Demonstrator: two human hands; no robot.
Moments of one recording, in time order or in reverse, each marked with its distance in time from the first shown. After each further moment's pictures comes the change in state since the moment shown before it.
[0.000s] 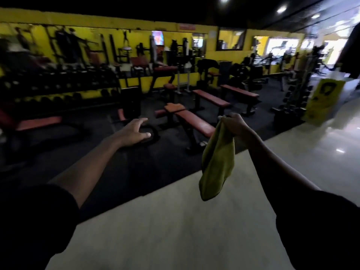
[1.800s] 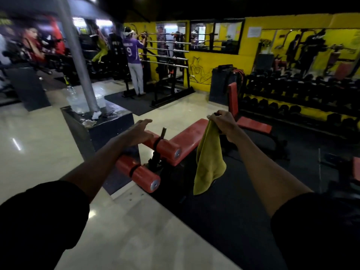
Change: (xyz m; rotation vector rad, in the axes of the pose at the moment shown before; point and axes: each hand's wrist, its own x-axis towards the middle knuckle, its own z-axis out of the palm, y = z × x) left_hand -0.401 -0.705 -0.504 0.203 0.602 -1.036; right_hand -0.104 -0.468 1.080 0.154 -1.118 -0.488
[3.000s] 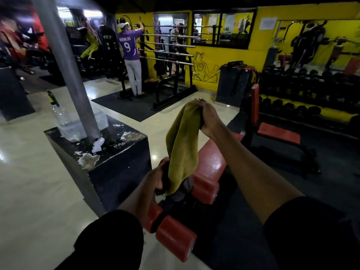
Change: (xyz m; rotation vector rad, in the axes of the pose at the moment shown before) left_hand 0.303 -0.242 0.016 -1.081 -0.448 -0.706; right_hand 0.376 -0.104 0.355 0.730 -0.108 0.154
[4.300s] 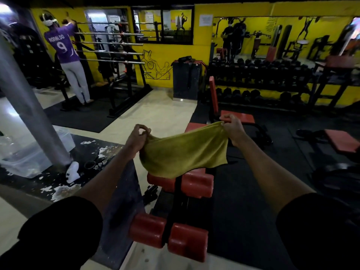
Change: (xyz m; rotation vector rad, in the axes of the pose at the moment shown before) left_hand 0.084 0.142 -0.131 0.265 0.000 0.673; right_hand 0.018 0.055 -0.087 -0.693 0.712 -0.116
